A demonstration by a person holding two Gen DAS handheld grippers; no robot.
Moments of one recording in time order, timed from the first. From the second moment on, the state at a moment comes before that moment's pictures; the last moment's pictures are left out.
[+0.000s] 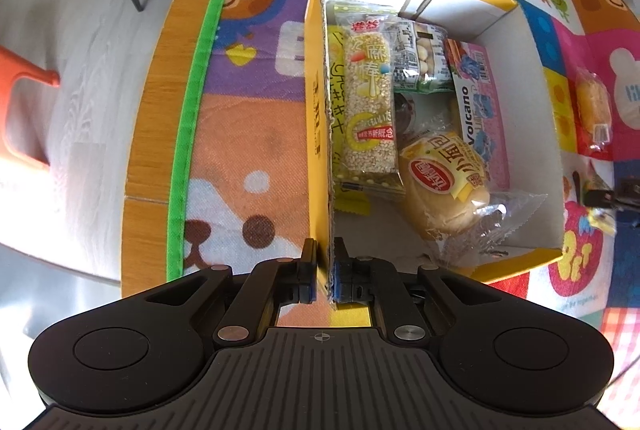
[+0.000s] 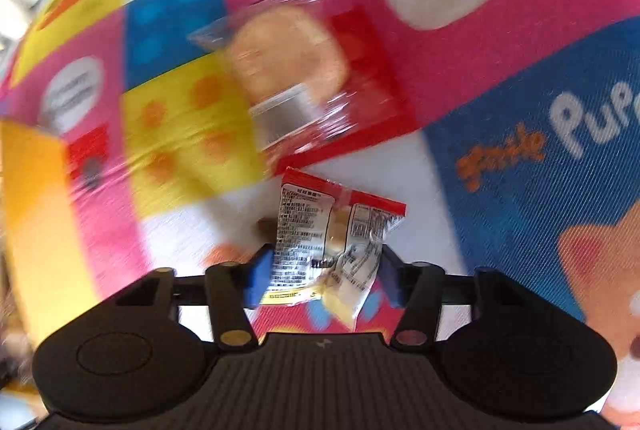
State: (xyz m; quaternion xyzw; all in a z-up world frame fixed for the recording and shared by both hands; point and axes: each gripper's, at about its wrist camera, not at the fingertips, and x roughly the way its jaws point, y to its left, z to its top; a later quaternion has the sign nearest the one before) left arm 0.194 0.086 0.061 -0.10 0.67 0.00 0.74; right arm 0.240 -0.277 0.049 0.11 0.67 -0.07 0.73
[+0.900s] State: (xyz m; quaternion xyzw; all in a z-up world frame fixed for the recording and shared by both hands) left arm 0.198 0.098 0.056 -0.12 0.68 -0.05 0.72; right arm 0.115 -0.102 0.326 0.02 0.61 0.16 0.78
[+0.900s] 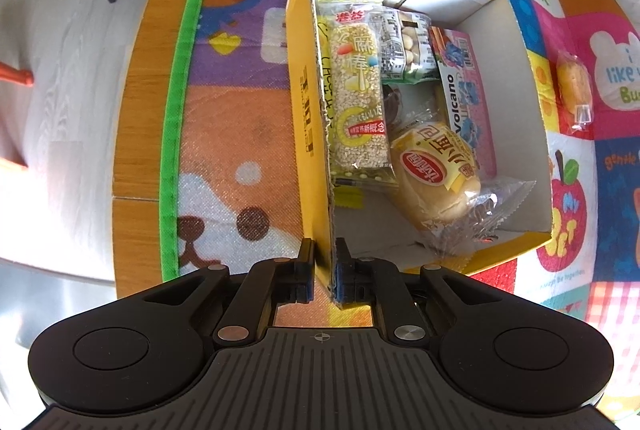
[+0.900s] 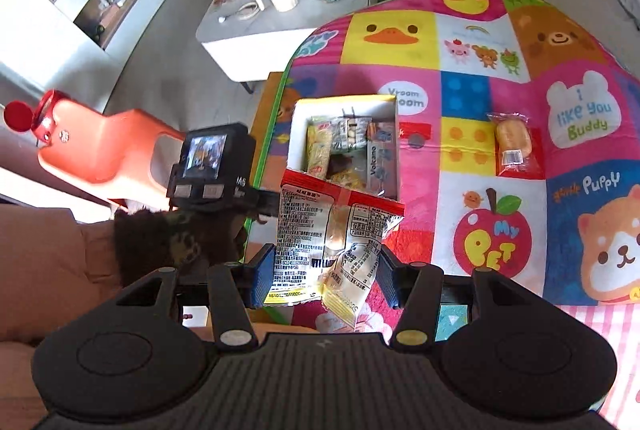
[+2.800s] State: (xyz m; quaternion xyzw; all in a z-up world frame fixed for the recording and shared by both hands) left arm 0.207 0.076 0.058 -0.05 0.70 -0.03 0.71; right arm 0.206 -0.256 0.156 0.03 0.63 0.01 0.77
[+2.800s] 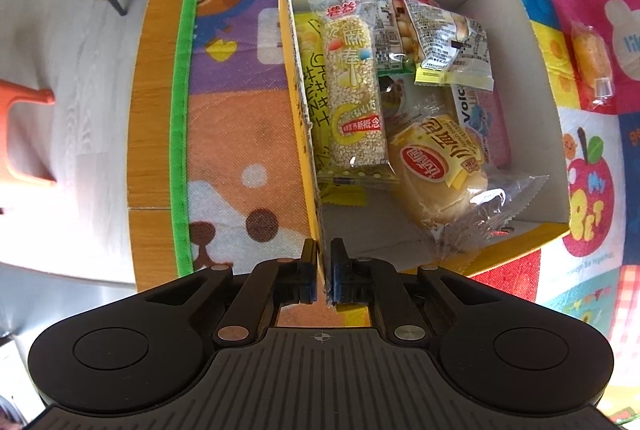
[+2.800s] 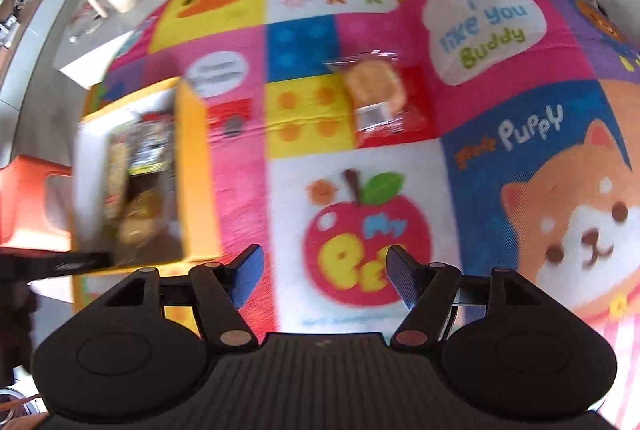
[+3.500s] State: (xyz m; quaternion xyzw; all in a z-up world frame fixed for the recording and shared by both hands) left arm 0.222 0.051 0.061 -0.06 0.70 0.00 0.71; right arm 0.360 -0.265 0.034 -0.06 0.66 0.03 0.75
